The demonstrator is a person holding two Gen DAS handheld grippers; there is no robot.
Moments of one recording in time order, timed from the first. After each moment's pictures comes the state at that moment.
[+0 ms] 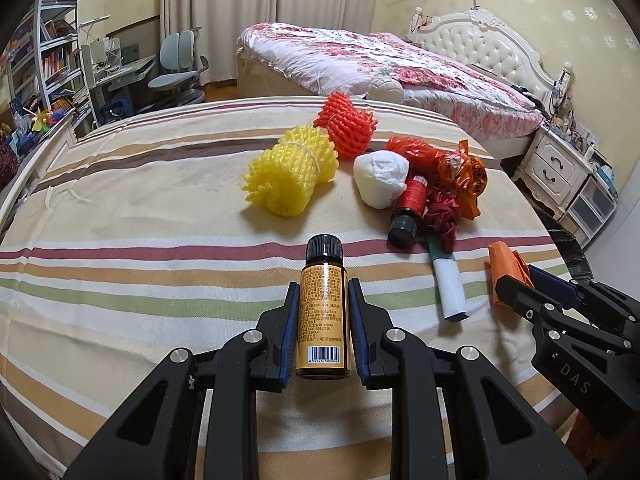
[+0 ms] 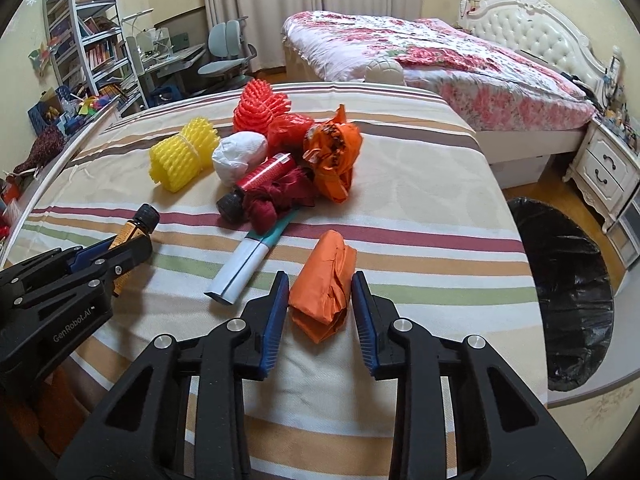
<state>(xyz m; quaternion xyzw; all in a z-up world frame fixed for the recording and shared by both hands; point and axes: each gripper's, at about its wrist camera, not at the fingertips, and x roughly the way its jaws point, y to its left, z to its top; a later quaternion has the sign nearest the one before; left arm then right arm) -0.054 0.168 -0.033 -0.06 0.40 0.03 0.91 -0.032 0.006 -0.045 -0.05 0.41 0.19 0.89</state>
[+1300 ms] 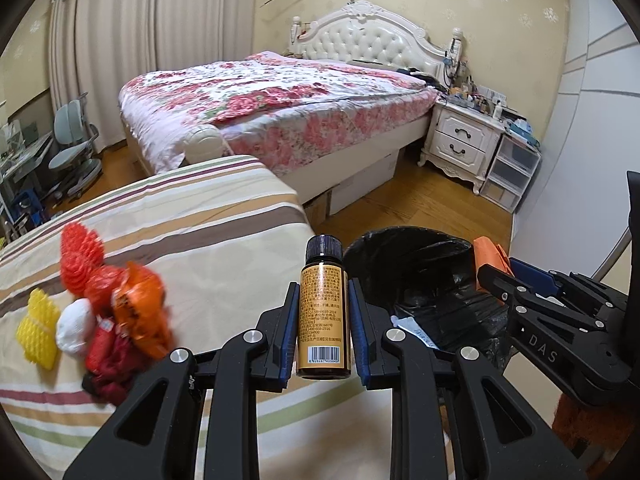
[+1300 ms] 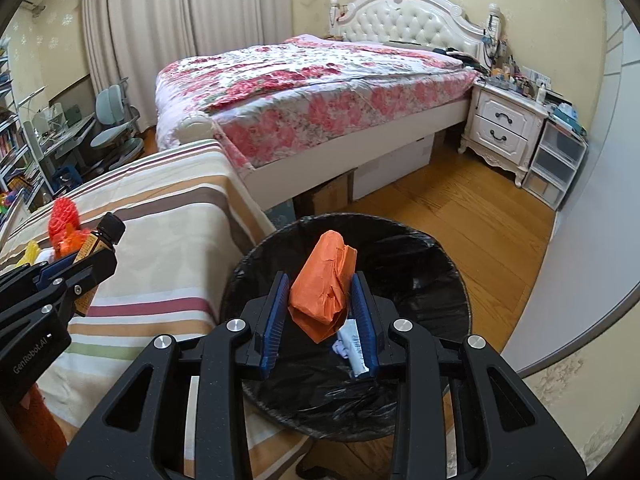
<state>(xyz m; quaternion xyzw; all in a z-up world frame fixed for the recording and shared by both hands) 0.044 -0.045 -0.003 0.02 0.36 -0.13 0.92 0.041 -0.208 -0.032 0.02 0.38 0.01 0.92</state>
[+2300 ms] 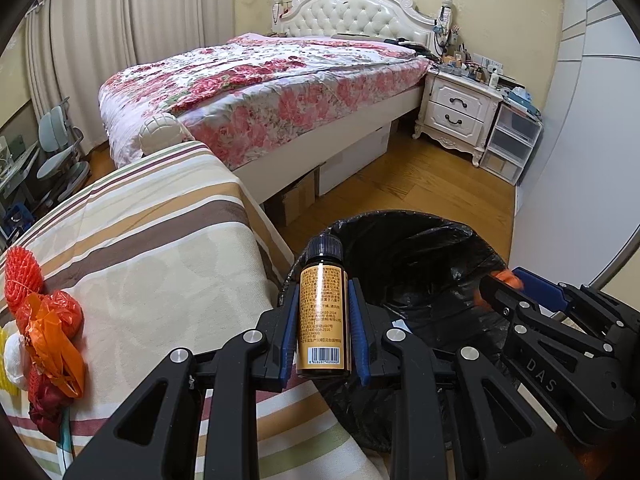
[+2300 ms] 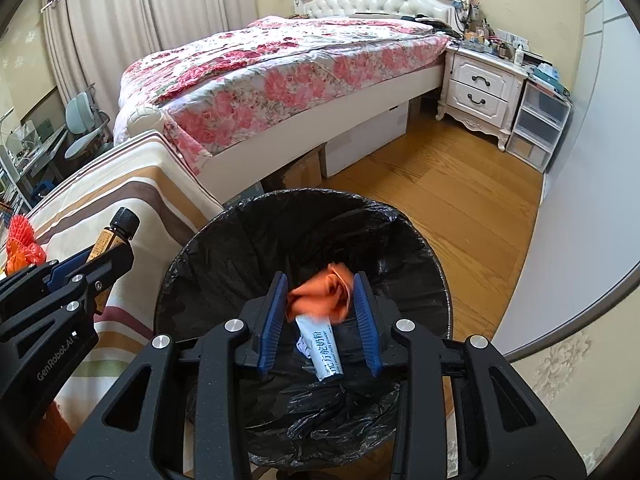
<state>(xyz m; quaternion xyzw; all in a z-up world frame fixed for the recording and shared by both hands) 0.078 -0.103 -0.037 0.05 0.40 -0.14 0.91 0.068 -0.253 -0.067 0.06 0.41 -0.04 0.91</state>
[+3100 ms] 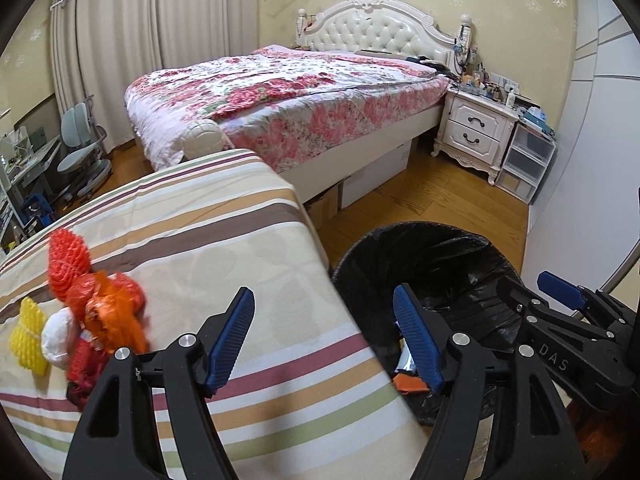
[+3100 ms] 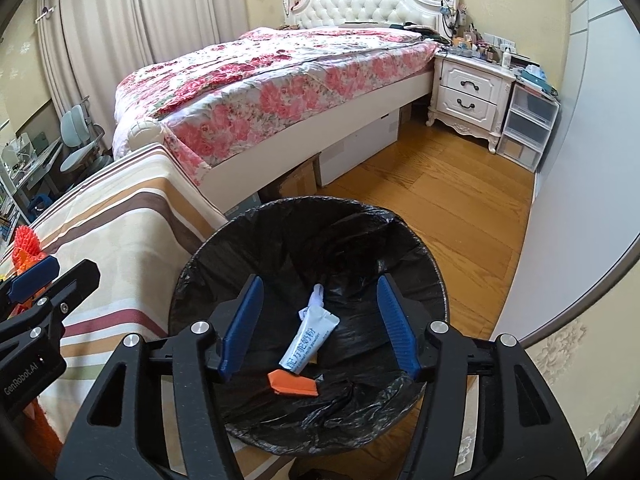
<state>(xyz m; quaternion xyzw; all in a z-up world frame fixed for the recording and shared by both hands) 0.055 -0.059 -0.015 0.03 0.37 -0.10 0.92 0.049 -0.236 -0.052 0.07 0.39 -0.05 0.92</state>
